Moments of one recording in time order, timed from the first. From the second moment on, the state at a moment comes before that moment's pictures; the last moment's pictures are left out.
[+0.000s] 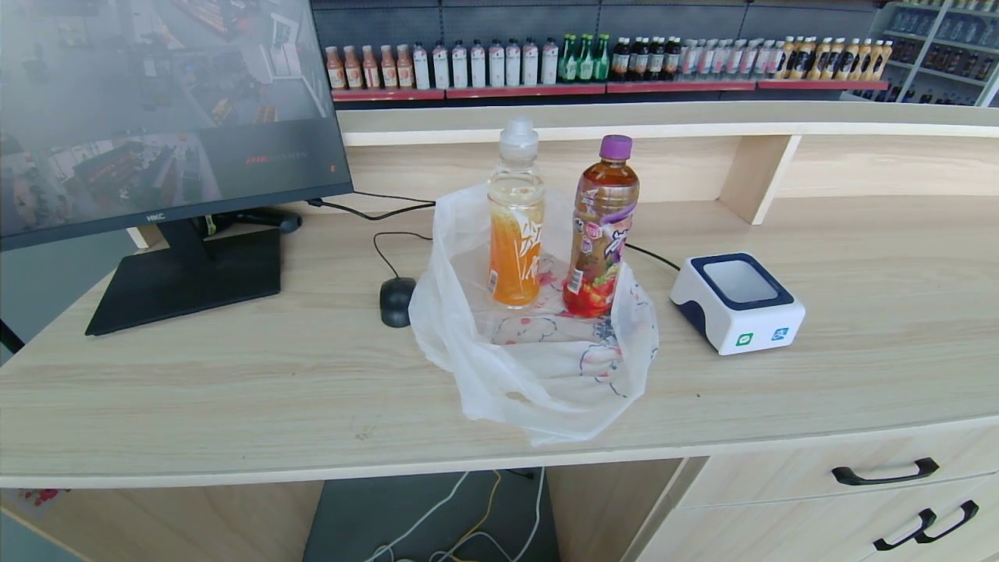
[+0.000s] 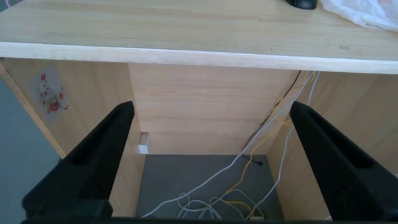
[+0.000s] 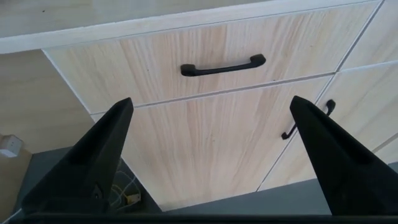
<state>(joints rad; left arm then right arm) 0.00 0.00 0.00 0.00 0.00 0.01 -0.08 0.09 0.00 -0.01 -0.05 0.02</state>
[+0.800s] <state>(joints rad) 0.00 0.00 0.00 0.00 0.00 0.01 0.01 0.03 0.00 0.00 0.01 -0.04</state>
